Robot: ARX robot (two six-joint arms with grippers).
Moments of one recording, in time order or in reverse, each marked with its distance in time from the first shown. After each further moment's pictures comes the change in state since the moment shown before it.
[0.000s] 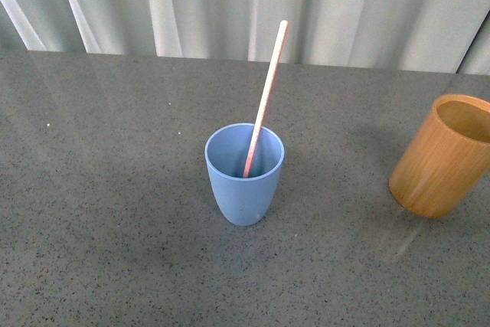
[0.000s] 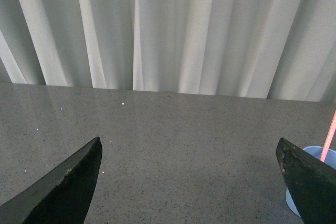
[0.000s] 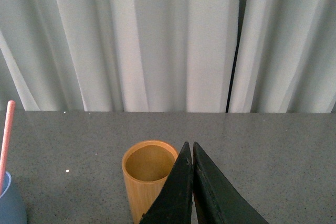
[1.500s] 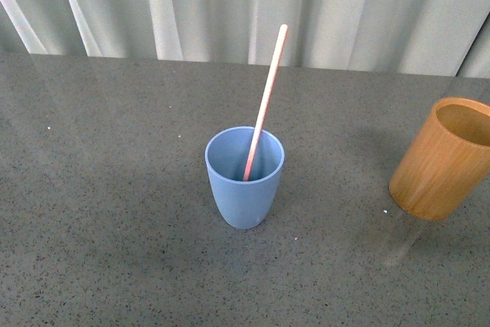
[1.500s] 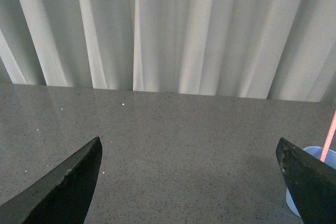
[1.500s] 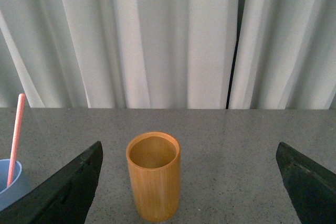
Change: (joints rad) left arm 0.000 -0.001 0.000 0.000 0.000 0.000; right arm 0.000 -0.298 0.000 -0.304 0.000 0.001
